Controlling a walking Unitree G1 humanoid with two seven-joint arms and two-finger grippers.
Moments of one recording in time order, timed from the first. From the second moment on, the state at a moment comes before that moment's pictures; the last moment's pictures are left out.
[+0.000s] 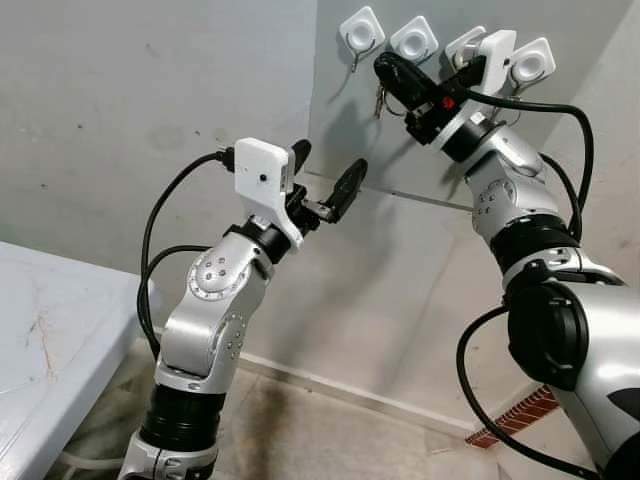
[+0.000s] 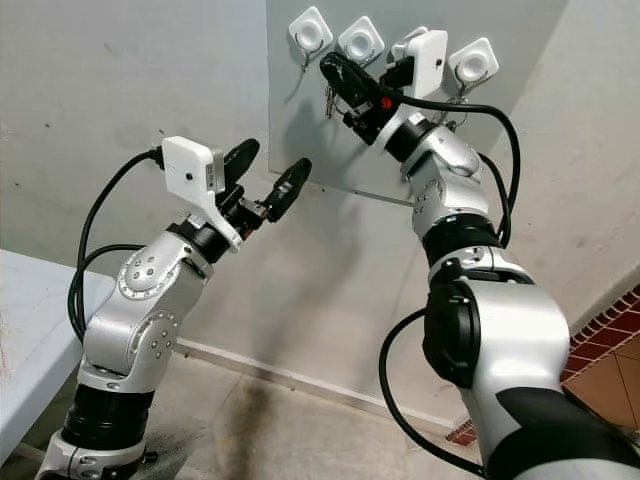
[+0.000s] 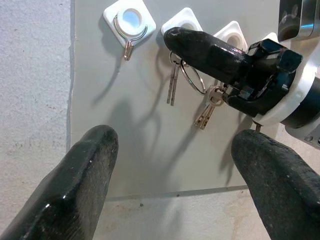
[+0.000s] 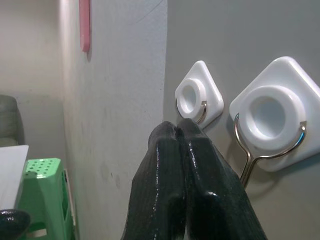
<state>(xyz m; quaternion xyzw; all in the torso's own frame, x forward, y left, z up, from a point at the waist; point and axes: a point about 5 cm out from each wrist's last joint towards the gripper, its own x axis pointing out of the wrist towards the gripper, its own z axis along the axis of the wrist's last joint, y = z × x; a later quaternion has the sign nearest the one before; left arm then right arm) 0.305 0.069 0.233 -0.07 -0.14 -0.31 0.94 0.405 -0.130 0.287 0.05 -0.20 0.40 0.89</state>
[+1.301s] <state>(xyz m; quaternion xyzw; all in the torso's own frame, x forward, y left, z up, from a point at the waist) 0.316 0.084 0.191 -0.10 -0.09 -0.24 0.96 0.367 -0.147 0.156 0.16 -0.16 0.27 0.94</state>
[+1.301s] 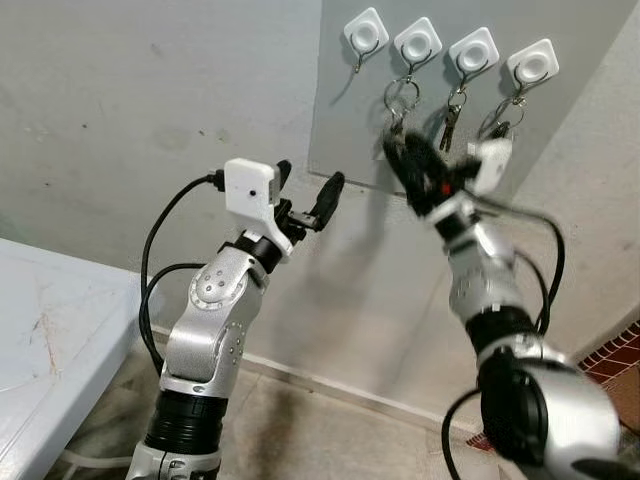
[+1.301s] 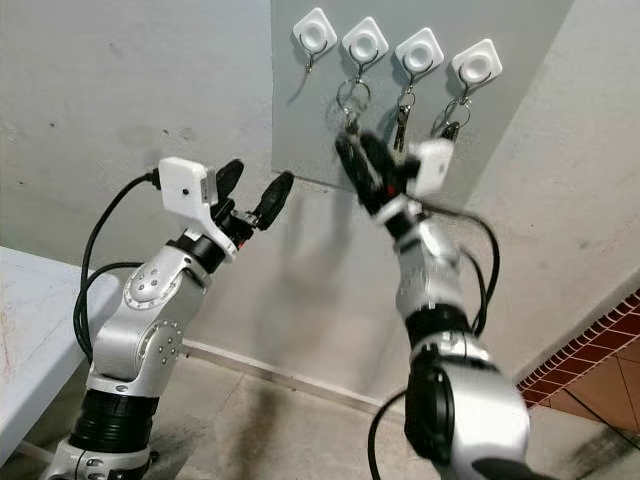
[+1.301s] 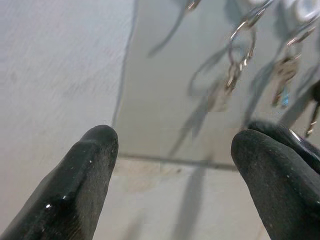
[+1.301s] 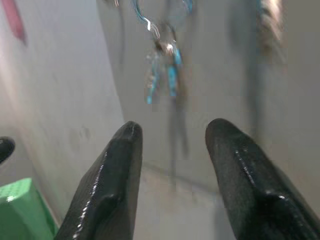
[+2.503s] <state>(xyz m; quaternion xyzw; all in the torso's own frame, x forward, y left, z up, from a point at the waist) 0.233 0.135 -0.053 -0.08 0.33 -0.08 0.94 0.215 -0.203 -0.054 0.07 0.29 -0.03 0.95</state>
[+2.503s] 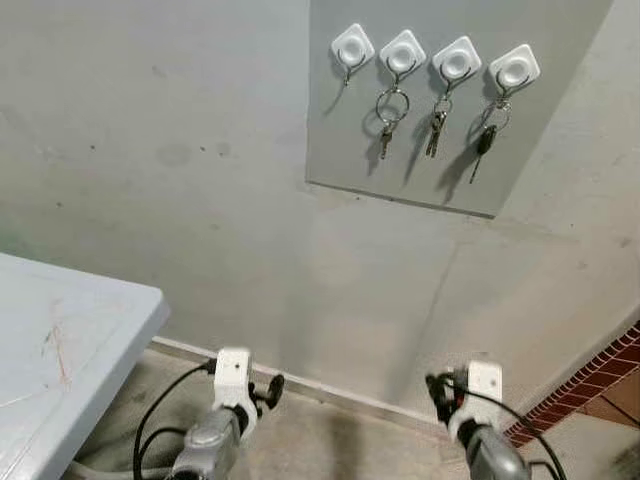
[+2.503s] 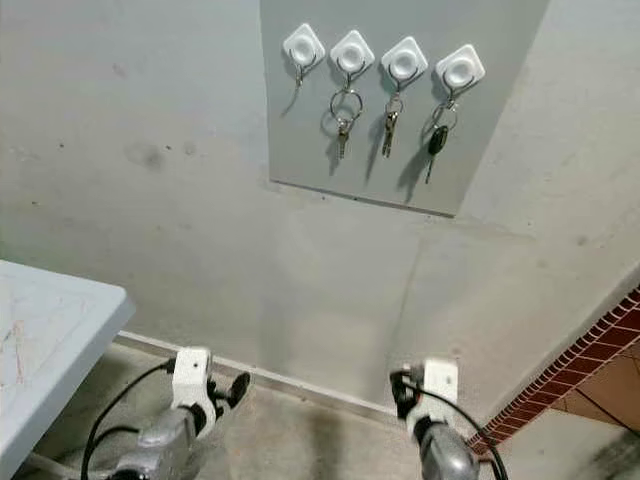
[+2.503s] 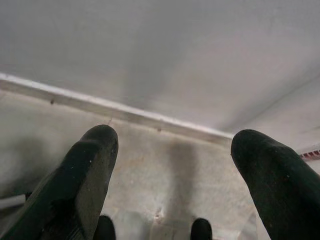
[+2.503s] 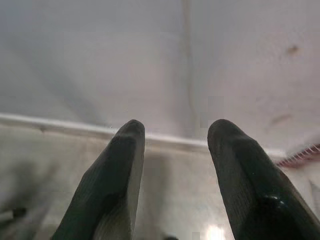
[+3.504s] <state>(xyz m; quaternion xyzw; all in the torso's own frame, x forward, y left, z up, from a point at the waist) 0.182 0.149 -0.085 0.00 0.42 -0.08 0.90 0.132 -0.186 -0.102 0.00 0.48 0.00 0.88</state>
